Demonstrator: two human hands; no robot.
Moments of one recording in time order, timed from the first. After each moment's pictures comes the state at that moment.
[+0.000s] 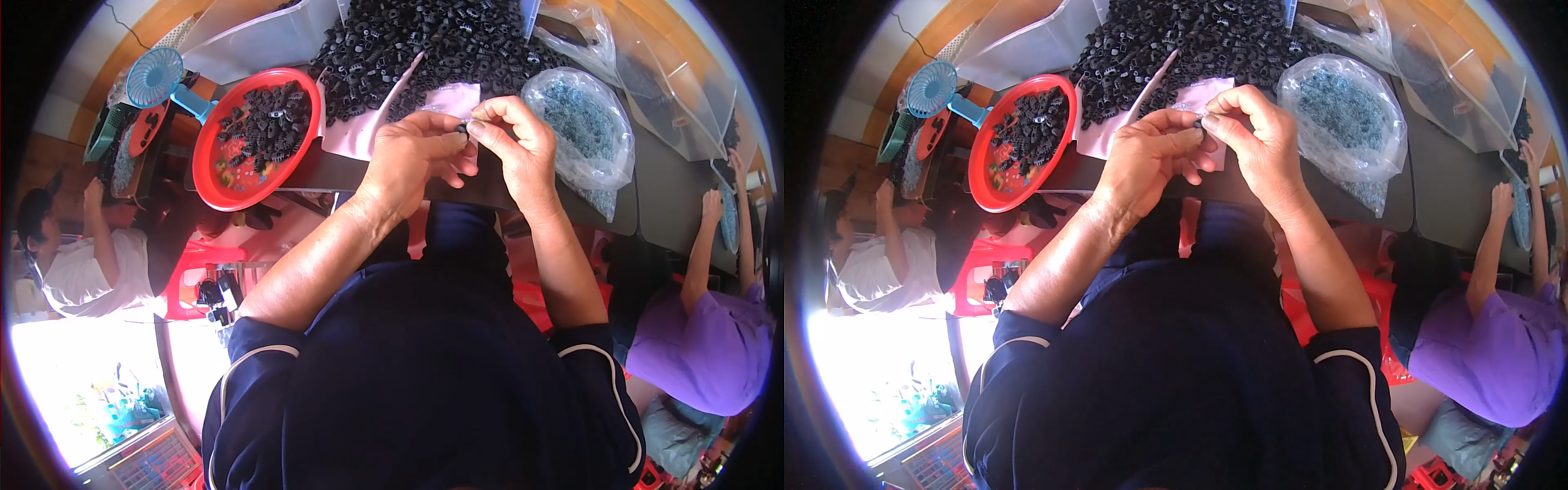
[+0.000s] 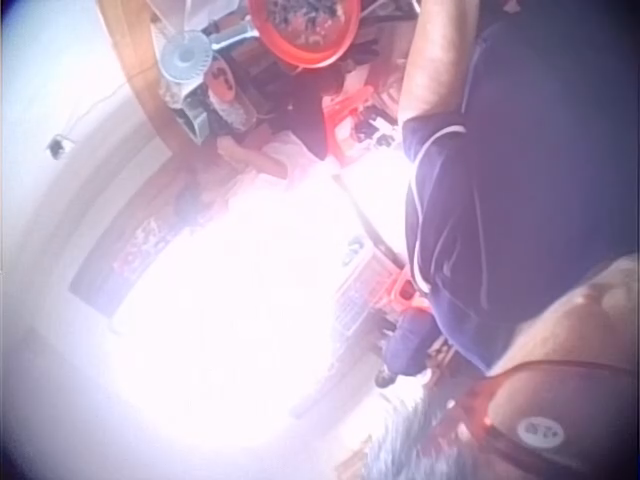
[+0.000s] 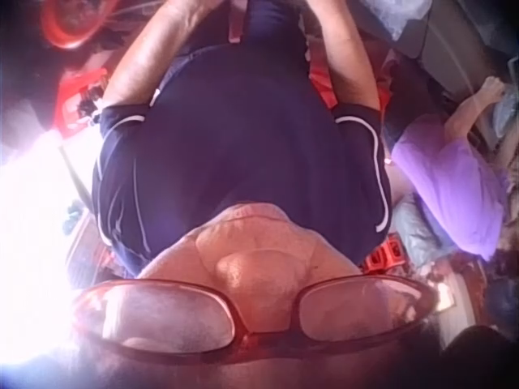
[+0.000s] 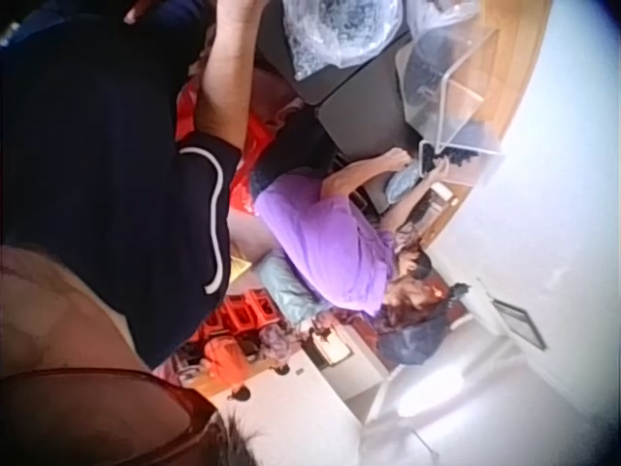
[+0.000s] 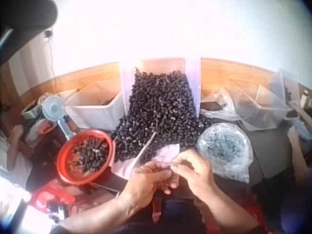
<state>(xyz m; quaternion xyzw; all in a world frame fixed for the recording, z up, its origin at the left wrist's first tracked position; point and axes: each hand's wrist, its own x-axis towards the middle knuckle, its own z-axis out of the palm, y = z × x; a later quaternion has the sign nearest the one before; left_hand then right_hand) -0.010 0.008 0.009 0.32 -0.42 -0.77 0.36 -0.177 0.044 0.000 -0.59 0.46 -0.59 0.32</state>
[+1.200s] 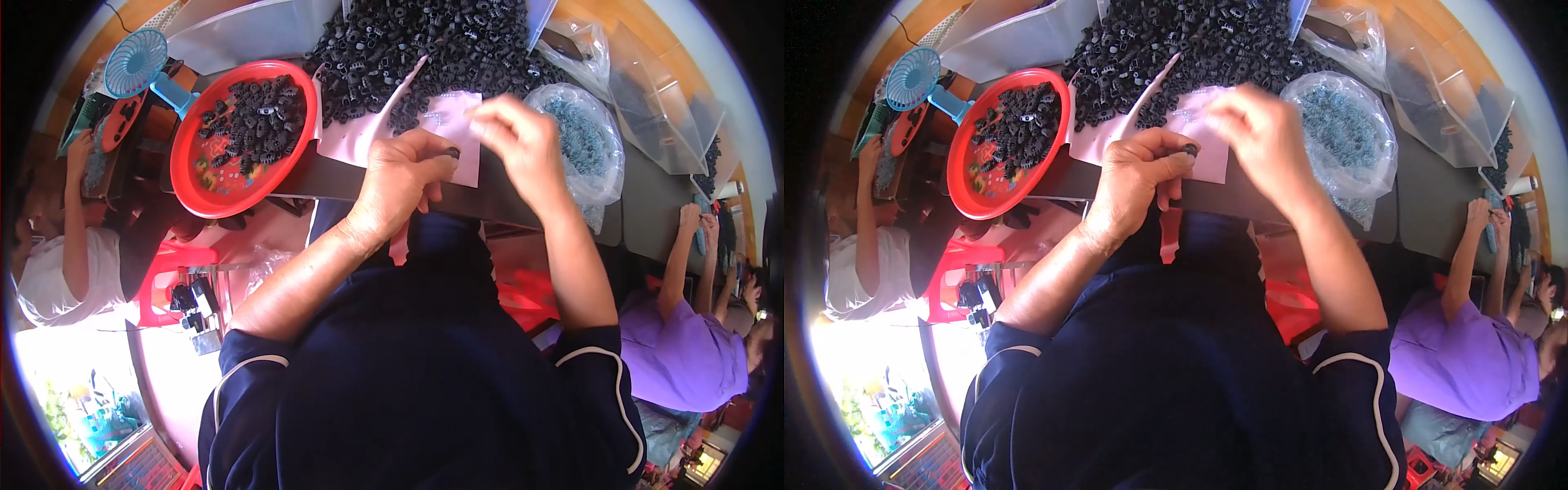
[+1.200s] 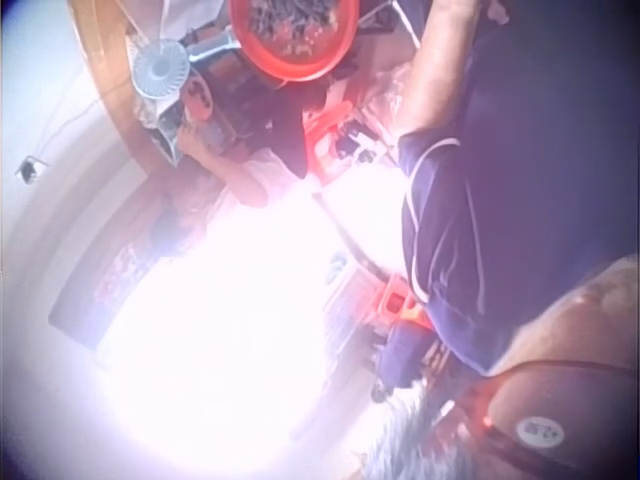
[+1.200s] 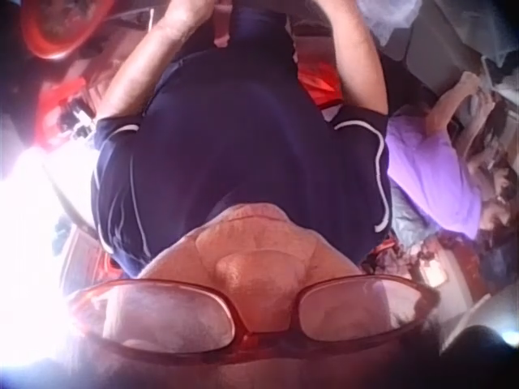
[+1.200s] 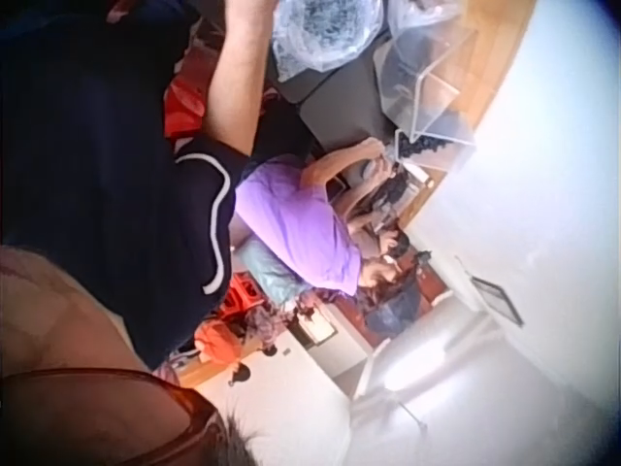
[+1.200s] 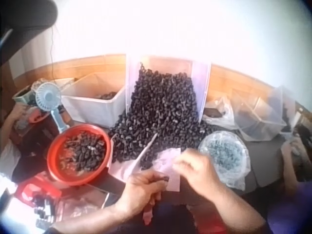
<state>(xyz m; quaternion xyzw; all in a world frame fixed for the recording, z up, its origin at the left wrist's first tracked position) 0.010 0.011 -0.004 0.37 -0.52 -0.67 0.37 -0.176 0.022 0.022 -0.71 0.52 -0.45 0.16</state>
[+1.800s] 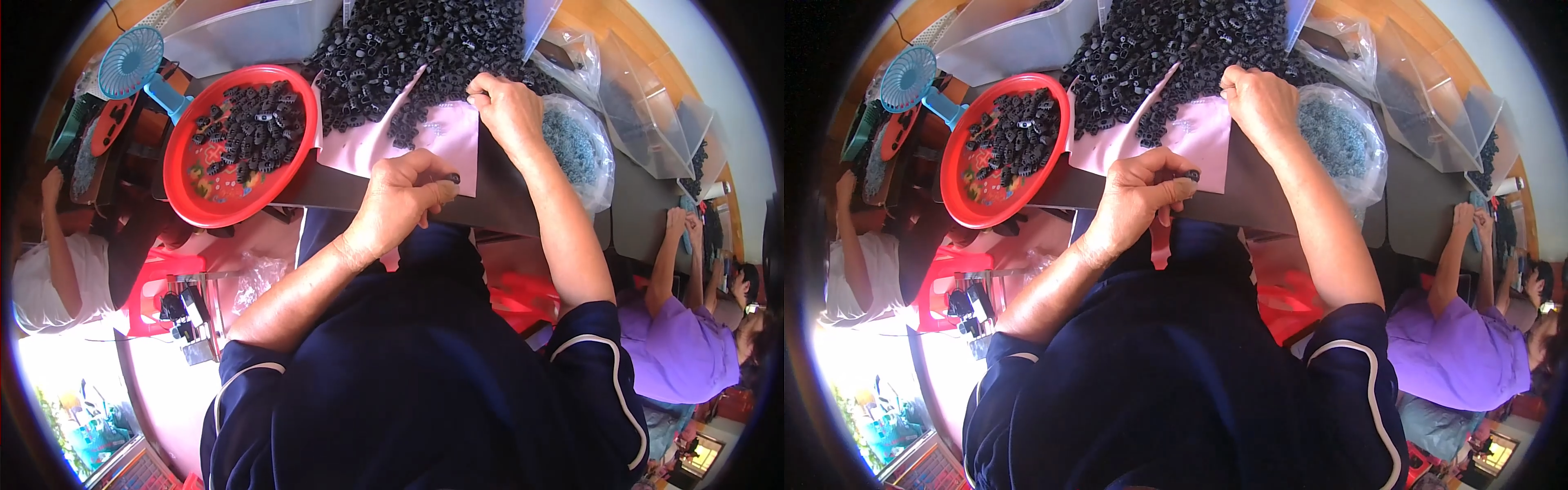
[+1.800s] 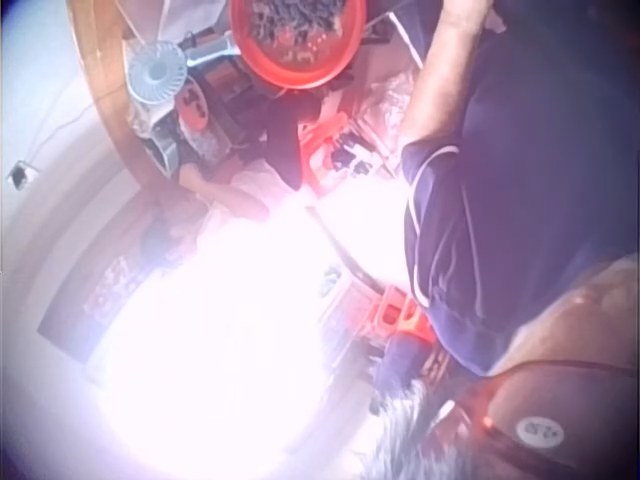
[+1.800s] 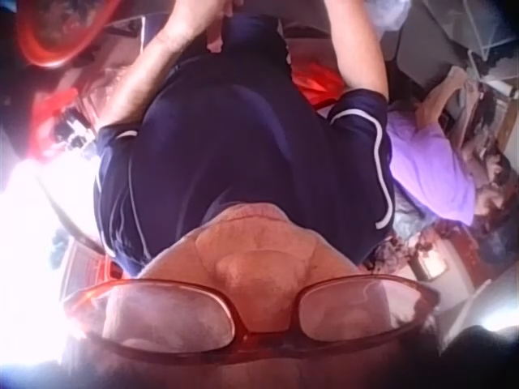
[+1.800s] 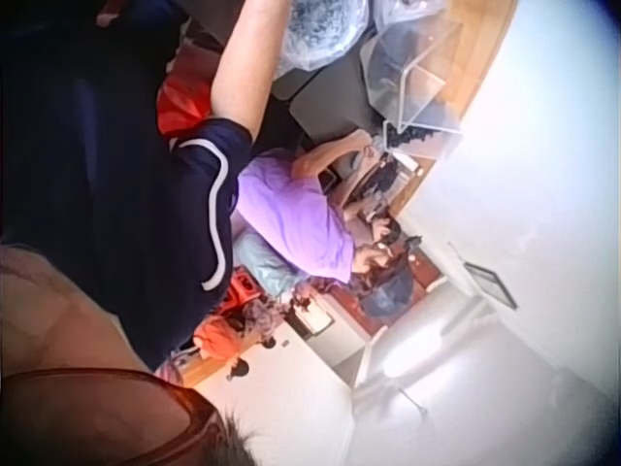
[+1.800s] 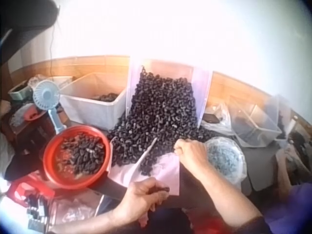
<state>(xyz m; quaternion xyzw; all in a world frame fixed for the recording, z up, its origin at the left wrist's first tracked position) 0.019 0.013 -0.010 0.33 -0.56 -0.68 0.34 -0.203 -0.051 0.000 -0.71 0.67 -0.21 -0.11</state>
